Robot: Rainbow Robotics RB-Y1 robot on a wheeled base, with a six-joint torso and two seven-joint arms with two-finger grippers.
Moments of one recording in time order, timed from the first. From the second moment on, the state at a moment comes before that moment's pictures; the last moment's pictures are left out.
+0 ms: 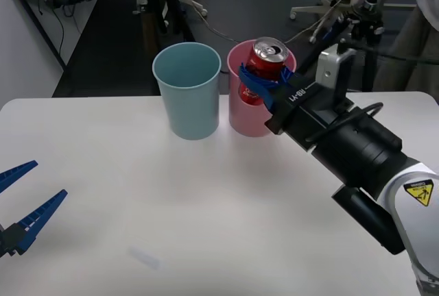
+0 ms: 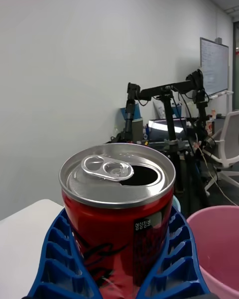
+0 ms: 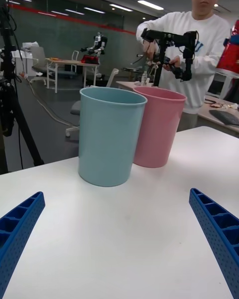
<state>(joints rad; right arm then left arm) -0.07 -0.28 0.16 -2.14 1.86 -0.48 -0.78 0.35 0.40 0.52 -1.66 -0.96 -1.22 0.00</state>
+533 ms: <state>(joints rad) -0.44 -0.13 0.16 -1.76 2.01 -0.43 -0.81 0.35 0.40 0.52 -1.66 -0.96 -1.22 0.00</state>
